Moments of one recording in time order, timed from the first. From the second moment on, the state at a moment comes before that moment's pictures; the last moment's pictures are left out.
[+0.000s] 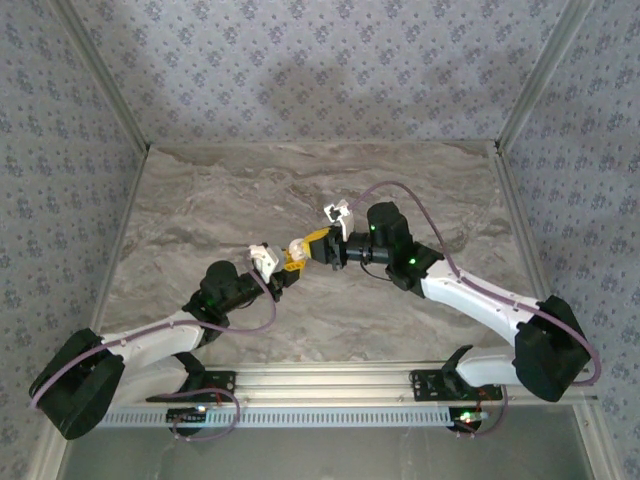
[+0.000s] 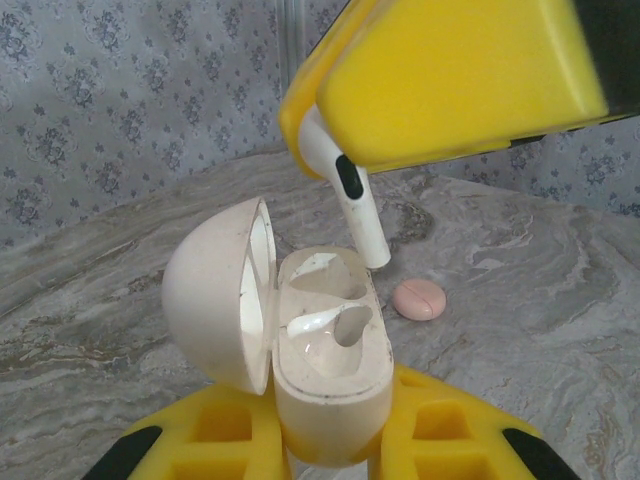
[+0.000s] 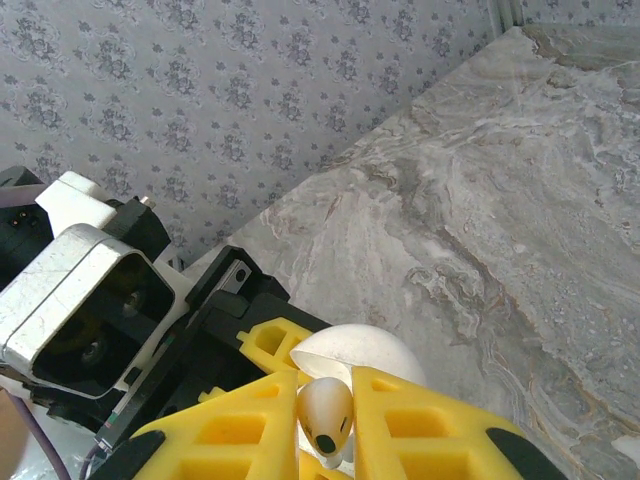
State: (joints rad) left arm -0.71 1.07 0.26 0.75 0.29 0.01; right arm 0.73 1.29 0.84 0.18 -0.54 0.32
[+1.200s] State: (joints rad) left arm -0.71 1.03 0.27 0.71 0.33 0.01; right arm 0.69 1.31 0.85 0.11 -0.63 0.26
